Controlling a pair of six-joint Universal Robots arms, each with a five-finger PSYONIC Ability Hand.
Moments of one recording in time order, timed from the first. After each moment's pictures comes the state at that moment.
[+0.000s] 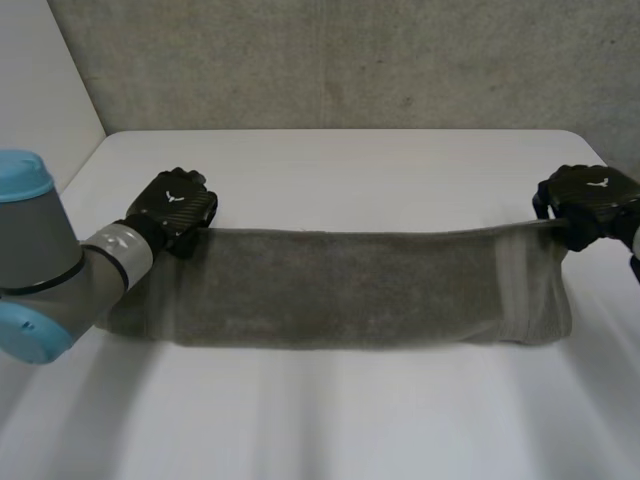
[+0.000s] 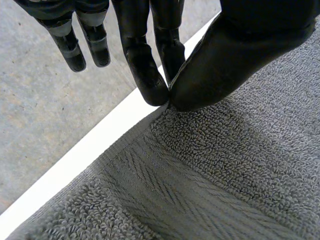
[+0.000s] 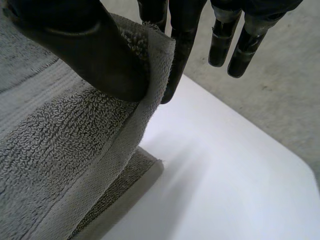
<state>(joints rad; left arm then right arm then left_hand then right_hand) 4.47 -2.06 -1.47 3.28 -1.25 3.62 1.50 -1.20 1.44 0.15 1.06 2.66 1.29 1.35 0.23 0.23 1.17 1.33 1.33 0.22 0.25 1.16</state>
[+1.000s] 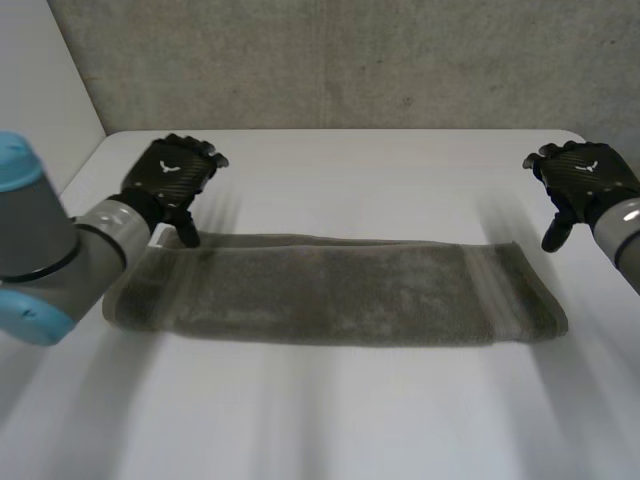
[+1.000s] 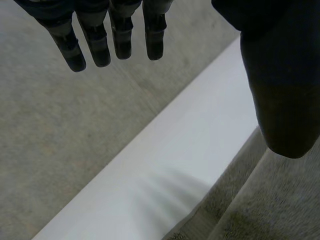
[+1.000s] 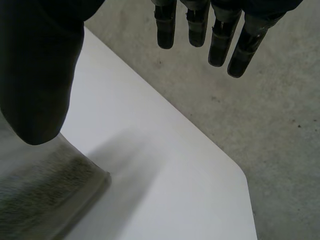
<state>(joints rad) 4.47 -1.99 -1.48 3.36 -1.25 3.55 1.65 -1.25 1.53 -0.11 1.36 2.68 0.28 0.24 0.23 0.23 0.05 0.24 0.25 0.22 0.25 0.06</state>
